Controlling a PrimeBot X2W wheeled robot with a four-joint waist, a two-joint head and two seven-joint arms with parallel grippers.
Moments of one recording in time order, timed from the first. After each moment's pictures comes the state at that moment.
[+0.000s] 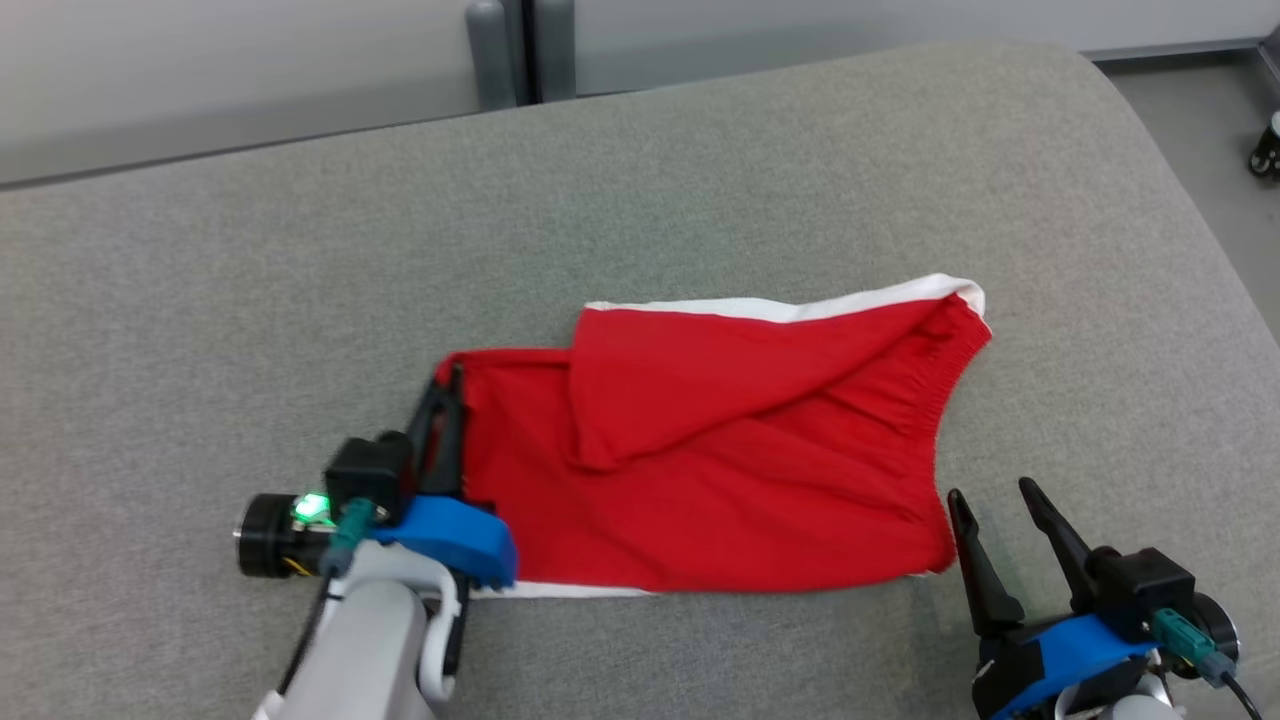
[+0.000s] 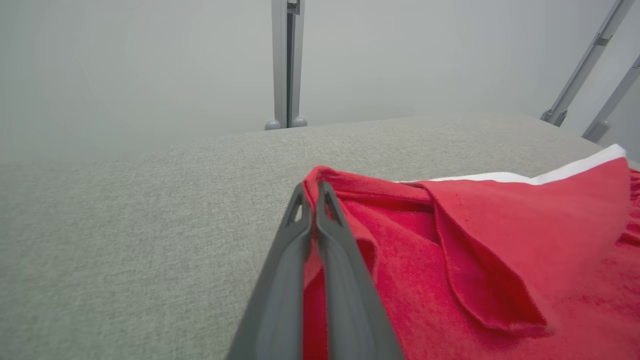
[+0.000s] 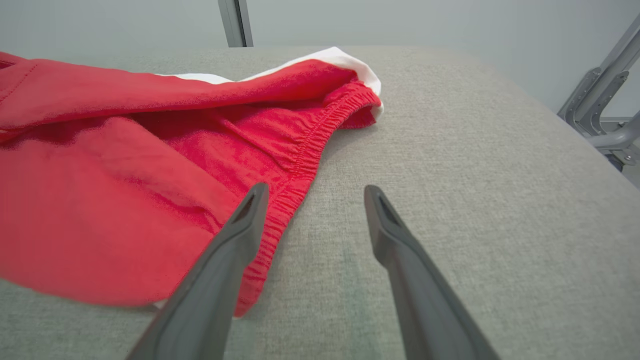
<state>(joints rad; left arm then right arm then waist) -0.35 0.05 -0.28 0.51 -0.18 0.05 -0.26 -0.11 -0.14 0.06 0.36 0.15 0.13 -0.26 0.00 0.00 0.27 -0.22</state>
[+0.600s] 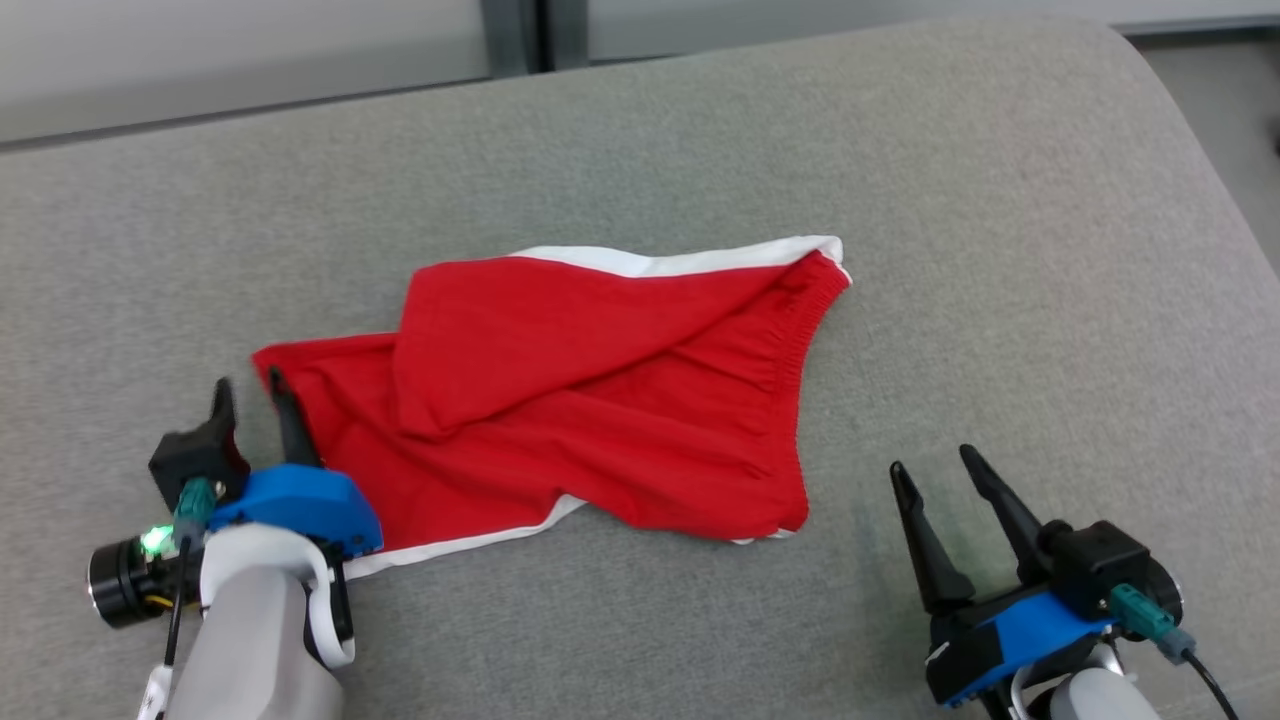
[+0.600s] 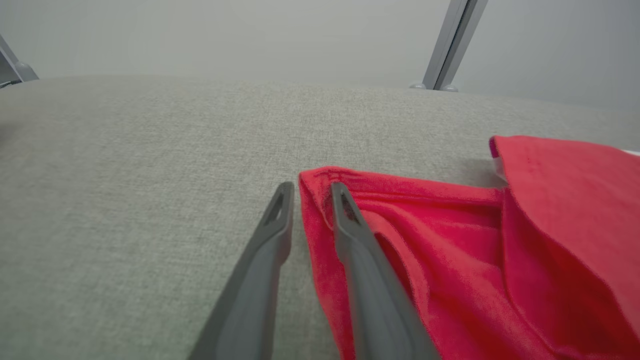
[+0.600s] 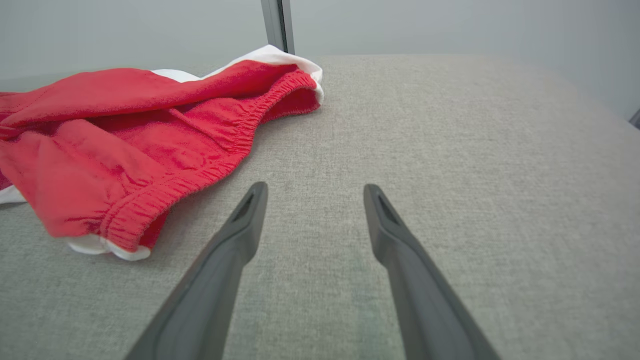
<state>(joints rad) -0.44 0.09 0.00 0.71 -0.19 0.15 -0.26 -0.16 -0.13 0.16 0.33 0.19 0.13 -0.26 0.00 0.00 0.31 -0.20</state>
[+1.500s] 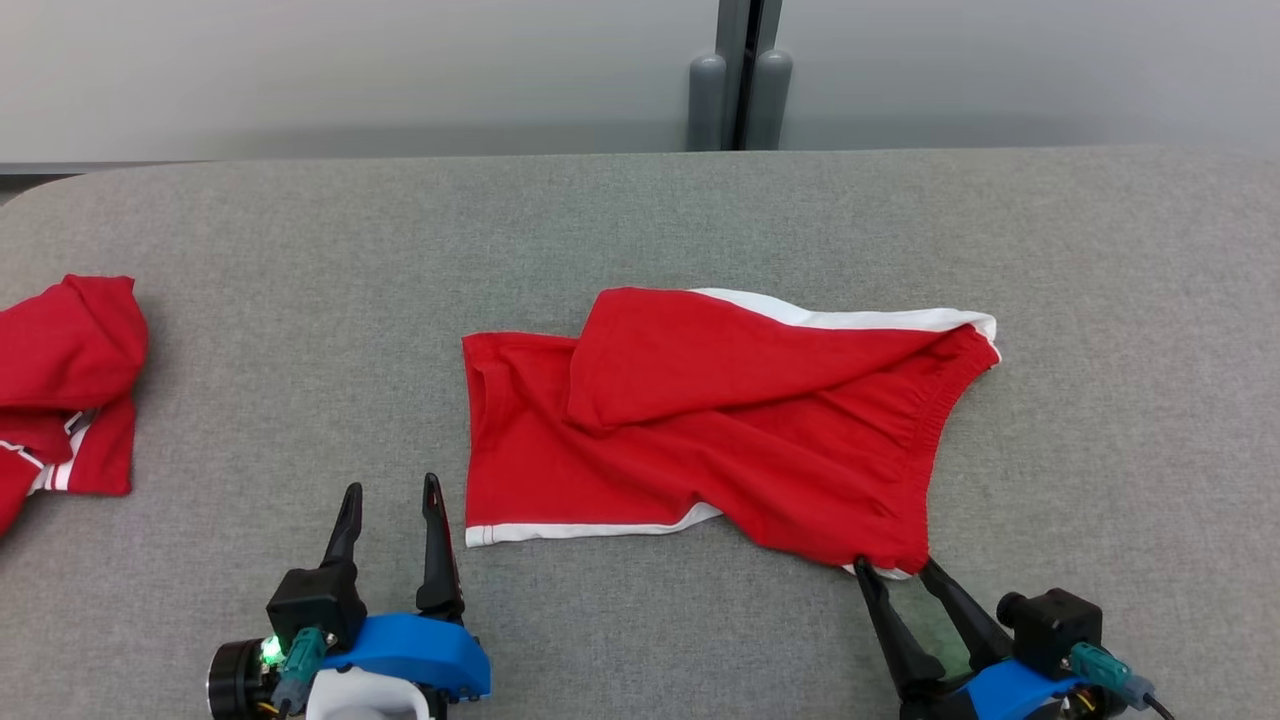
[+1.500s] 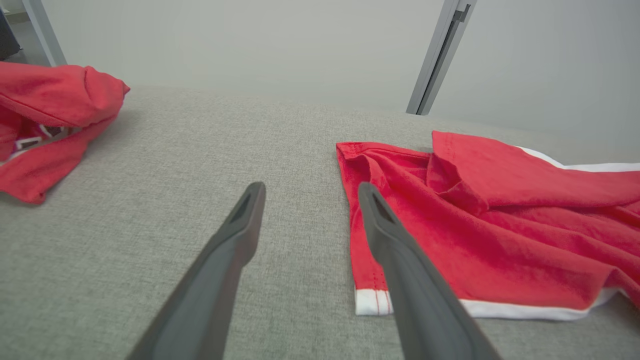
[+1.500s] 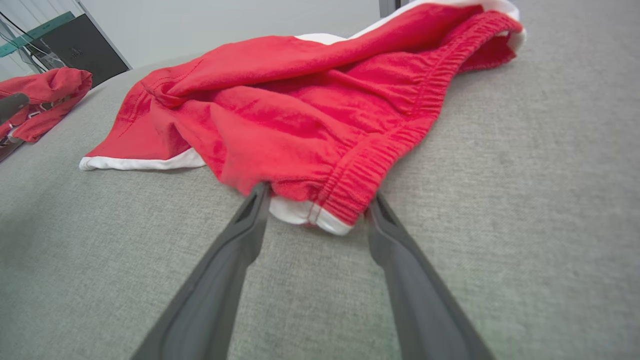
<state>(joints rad) -0.11 0.05 -0.19 0.37 -0.26 0.11 -0.26 -0.10 -0.16 0.32 0.42 0.39 0.13 -0.26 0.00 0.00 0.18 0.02</state>
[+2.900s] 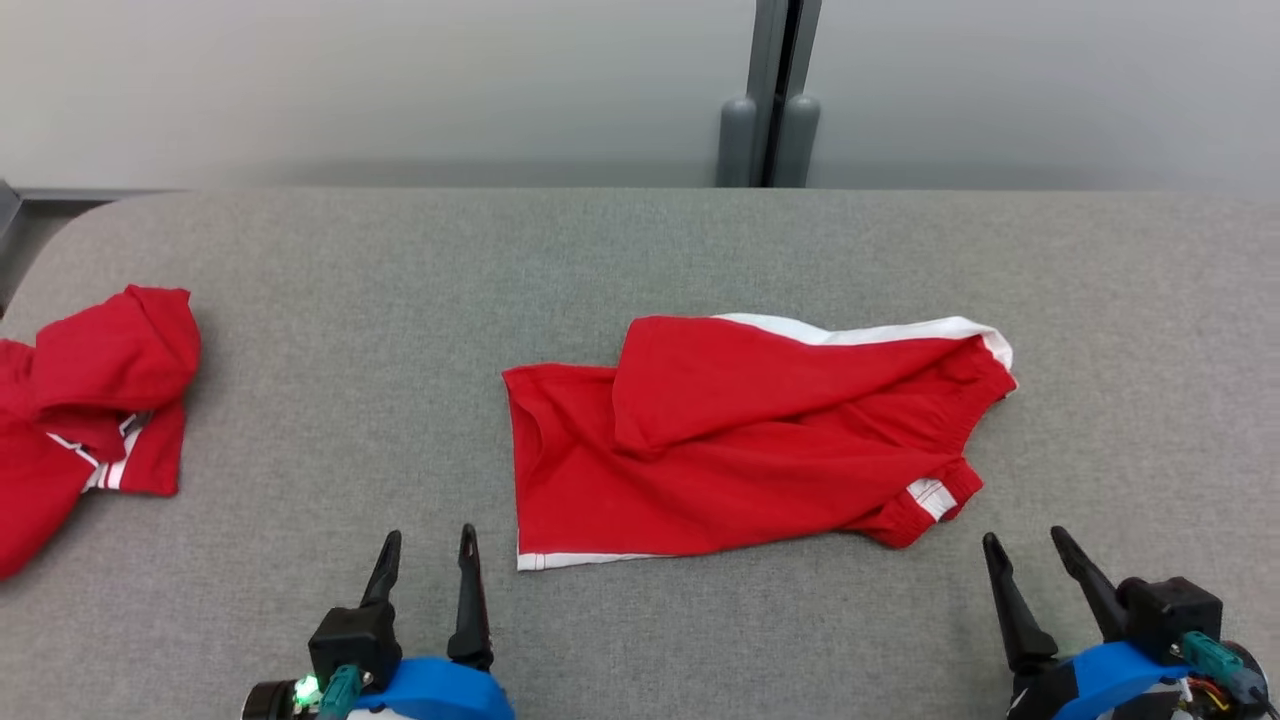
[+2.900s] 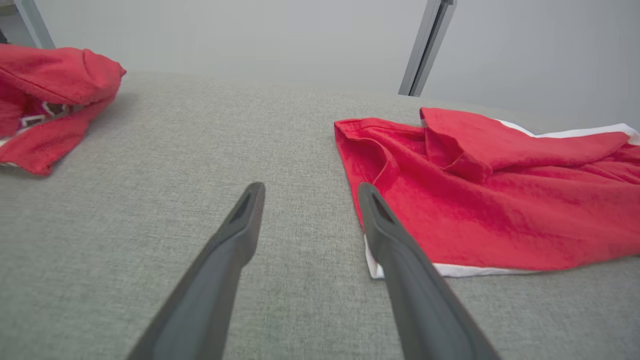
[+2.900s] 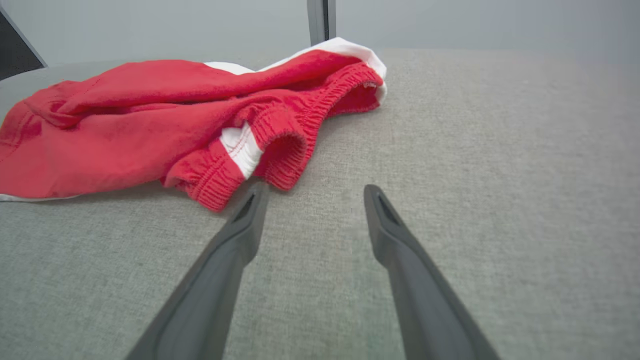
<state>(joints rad) -0.07 0.05 -0.26 0.41 -0.27 0.11 -0.26 -0.10 -0.20 0.09 0.49 0.26 0.13 -0.26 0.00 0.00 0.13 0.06</state>
